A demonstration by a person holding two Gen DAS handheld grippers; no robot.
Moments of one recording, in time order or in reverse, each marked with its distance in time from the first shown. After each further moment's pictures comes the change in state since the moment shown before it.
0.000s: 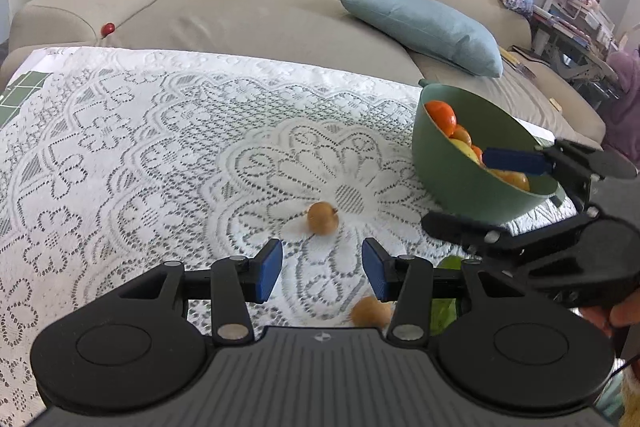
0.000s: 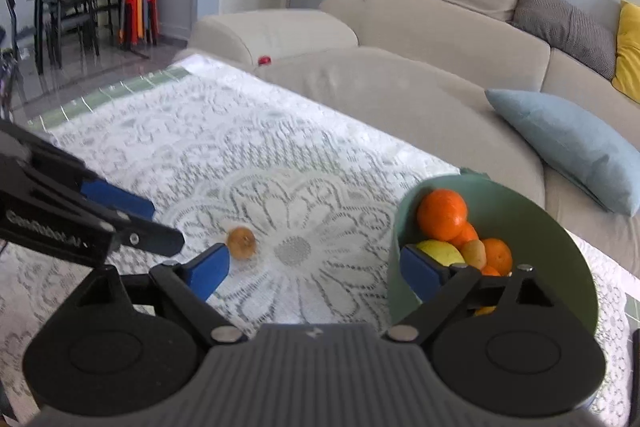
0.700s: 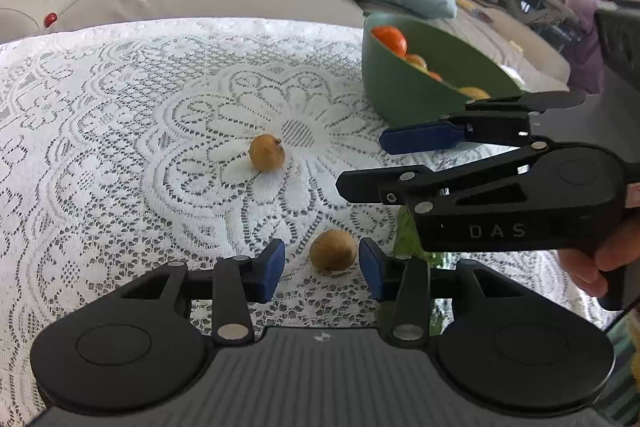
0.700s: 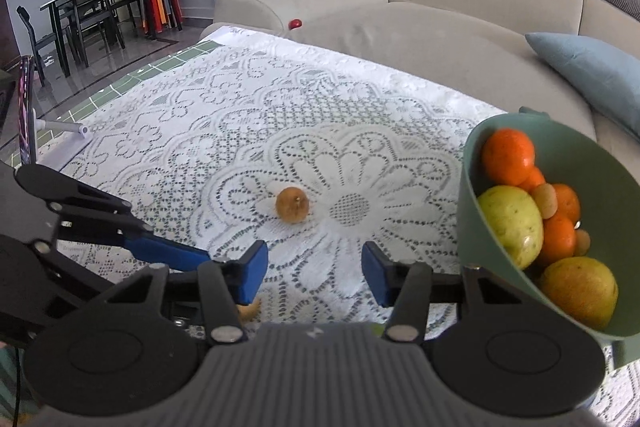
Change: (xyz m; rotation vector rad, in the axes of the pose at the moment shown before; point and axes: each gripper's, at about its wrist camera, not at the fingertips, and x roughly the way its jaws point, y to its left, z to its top) left arm 0.026 -0.022 -0.029 0.125 0.101 -0.080; right arm 0.025 0.010 -0.015 0.085 0.137 0.127
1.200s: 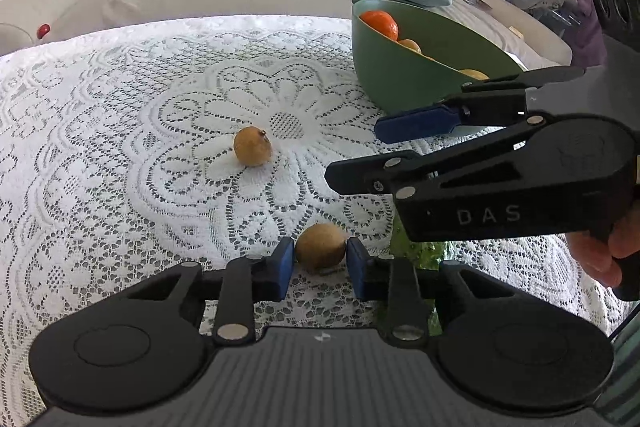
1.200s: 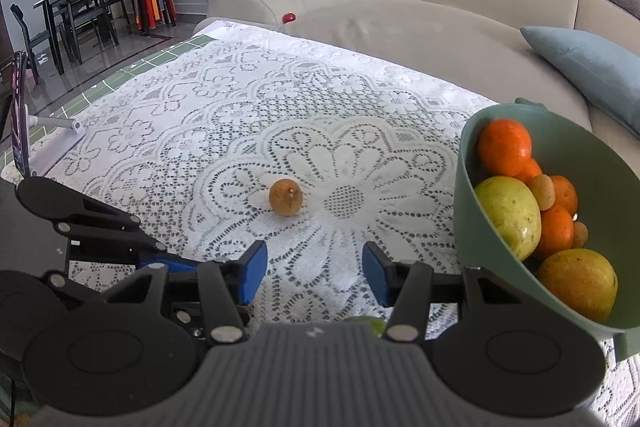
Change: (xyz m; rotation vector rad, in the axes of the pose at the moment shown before) left arm 0.010 -0.008 -0.005 0.044 -0.003 0.009; right arm 0.004 -0.002 -0.002 0.009 0.014 -0.022
